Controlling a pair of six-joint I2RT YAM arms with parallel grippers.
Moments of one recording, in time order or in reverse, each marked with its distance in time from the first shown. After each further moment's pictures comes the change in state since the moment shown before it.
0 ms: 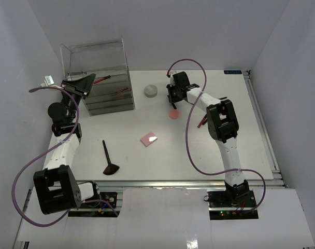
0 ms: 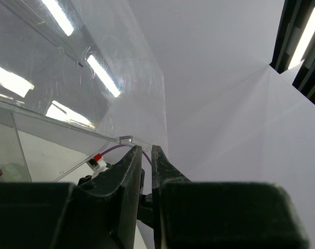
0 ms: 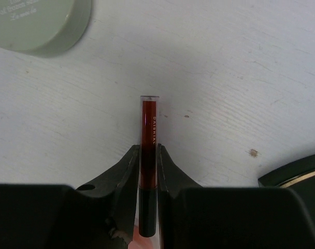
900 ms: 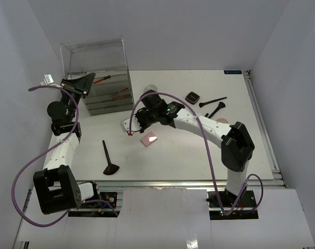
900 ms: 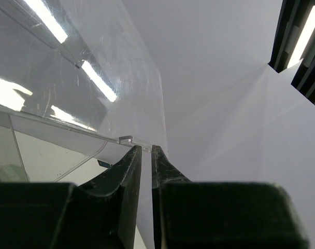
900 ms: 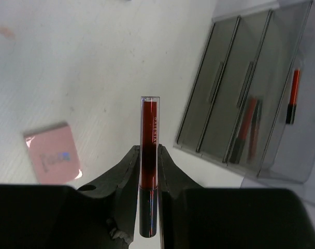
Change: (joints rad) left arm 0.000 0.000 0.020 -0.016 0.006 0.000; right arm 0.454 -0.515 -0.311 -0.124 -0.357 -1.311
